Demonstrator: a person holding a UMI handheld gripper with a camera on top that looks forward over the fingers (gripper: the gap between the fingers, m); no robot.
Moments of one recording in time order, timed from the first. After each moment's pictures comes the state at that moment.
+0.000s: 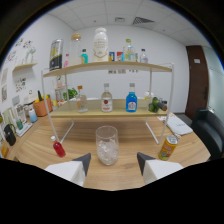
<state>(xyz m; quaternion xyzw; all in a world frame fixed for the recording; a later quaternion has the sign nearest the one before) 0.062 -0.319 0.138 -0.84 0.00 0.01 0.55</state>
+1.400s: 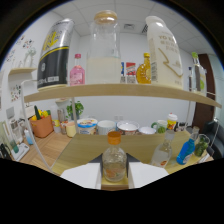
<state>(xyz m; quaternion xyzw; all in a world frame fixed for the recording) -0.058 -0.115 0.198 -0.80 -0.02 0.01 0.60</state>
